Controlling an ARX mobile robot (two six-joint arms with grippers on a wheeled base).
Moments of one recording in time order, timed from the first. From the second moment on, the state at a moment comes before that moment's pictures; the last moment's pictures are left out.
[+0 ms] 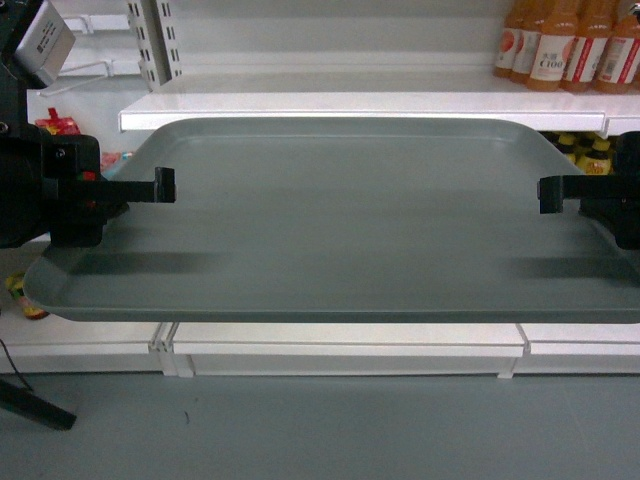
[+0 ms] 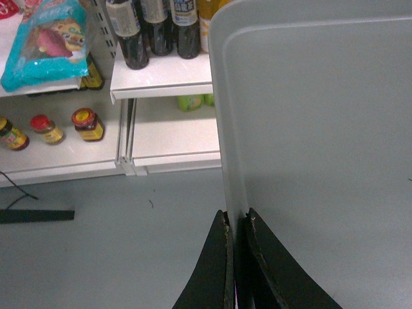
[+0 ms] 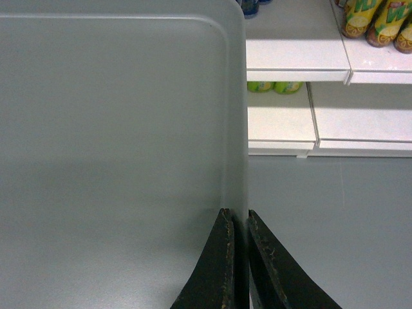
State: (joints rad) left arm -0.28 1.48 0.70 0.28 -0.18 -0.08; right arm 0.27 1.49 0.74 0.19 0.15 0.14
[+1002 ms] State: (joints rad) left arm -0.28 1.48 0.70 0.28 -0.18 -0.08; right arm 0.27 1.49 0.74 0.19 0.15 0.14
